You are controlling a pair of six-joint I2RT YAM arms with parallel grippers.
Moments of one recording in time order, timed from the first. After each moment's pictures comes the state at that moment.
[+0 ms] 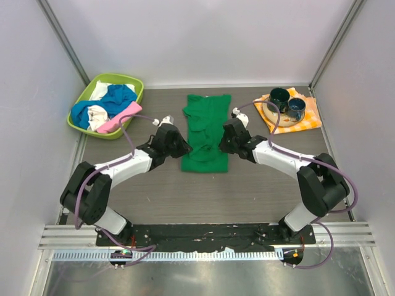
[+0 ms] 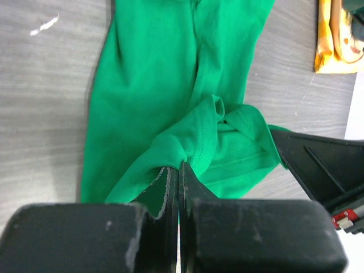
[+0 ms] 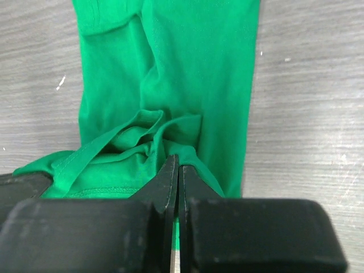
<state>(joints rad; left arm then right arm) -0.59 1.49 0.83 0.01 -0.02 -0.90 0.61 1.57 0.97 -0.17 0.21 0.72</state>
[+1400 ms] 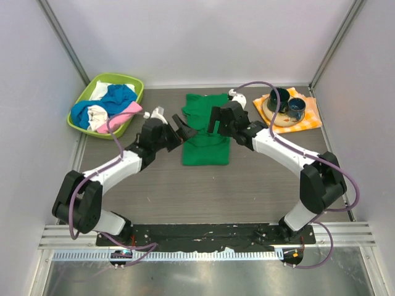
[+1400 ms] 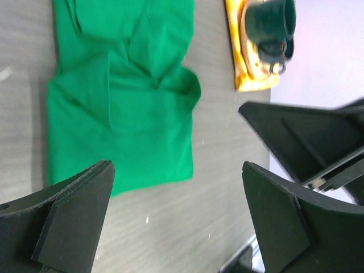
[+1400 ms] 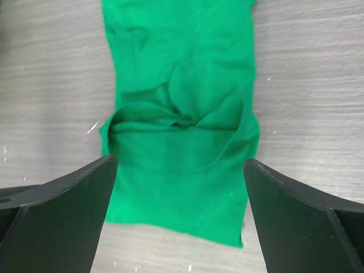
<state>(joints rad) -0.44 1.45 0.88 0.13 0.14 -0.92 0.57 1.63 1.23 -0.26 0.30 0.57</state>
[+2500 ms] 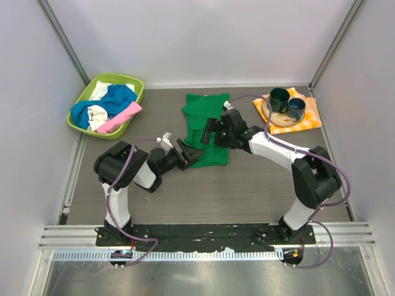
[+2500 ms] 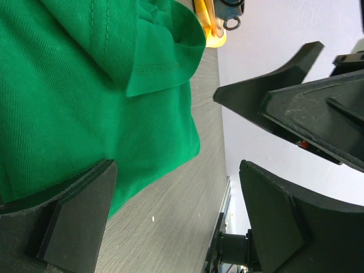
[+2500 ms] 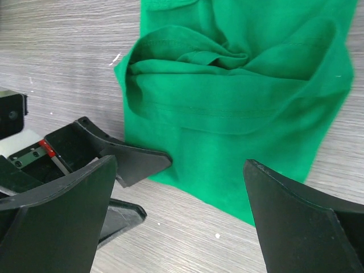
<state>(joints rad) -0.51 1.96 0.47 1.31 0.37 -1.21 0.58 1.65 1.14 -0.23 -0.01 0.63</state>
